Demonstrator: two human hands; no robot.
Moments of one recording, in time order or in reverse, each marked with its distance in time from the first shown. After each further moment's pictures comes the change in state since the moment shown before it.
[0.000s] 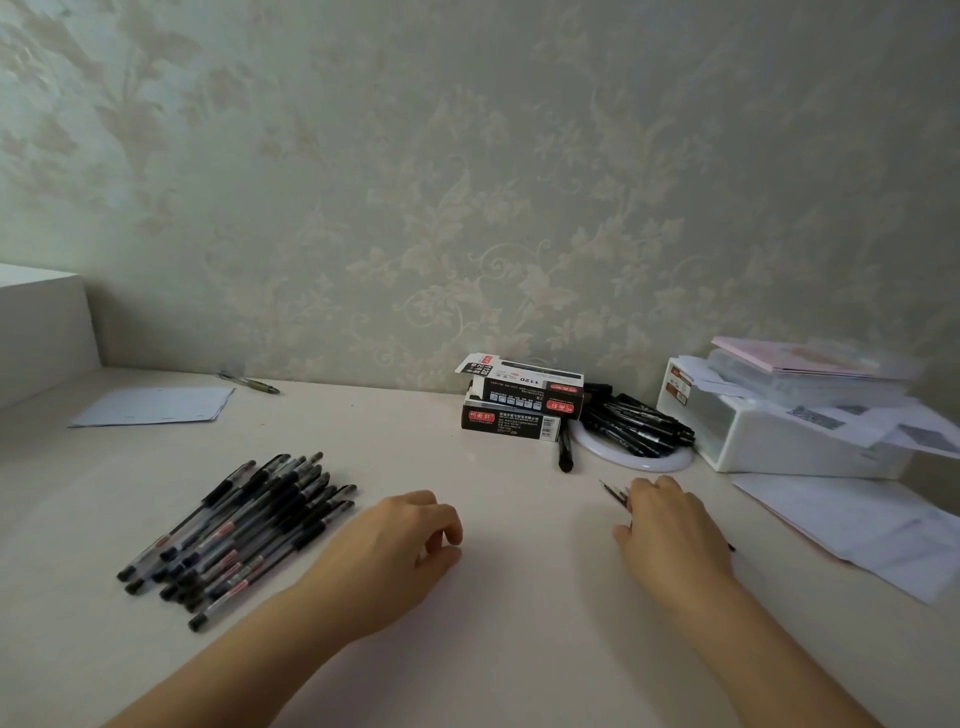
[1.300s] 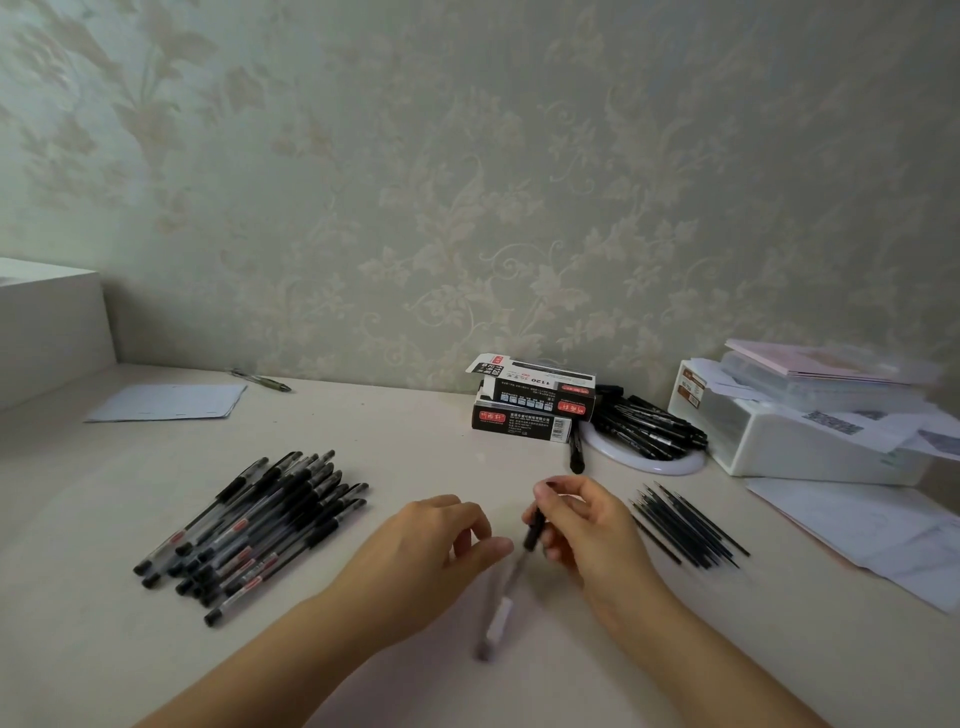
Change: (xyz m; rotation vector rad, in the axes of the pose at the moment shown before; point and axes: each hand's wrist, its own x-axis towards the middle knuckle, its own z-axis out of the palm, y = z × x) left_hand 0.001 0.010 0.011 -0.134 0.060 -0.015; right_hand -0.017 -0.065 0.014 1.520 -0.230 0.140
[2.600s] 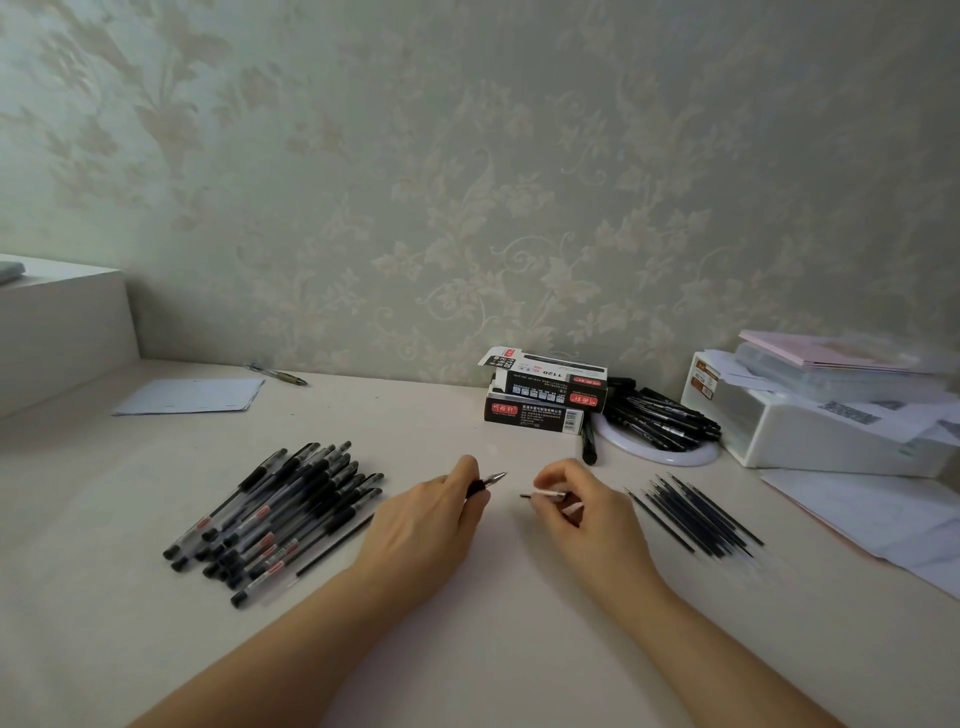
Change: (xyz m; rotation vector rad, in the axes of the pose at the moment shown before) left_hand 0.010 -0.010 0.010 0.200 0.073 -0.162; right_hand 0.008 0.015 -0.006 -0.685 0.025 -0.460
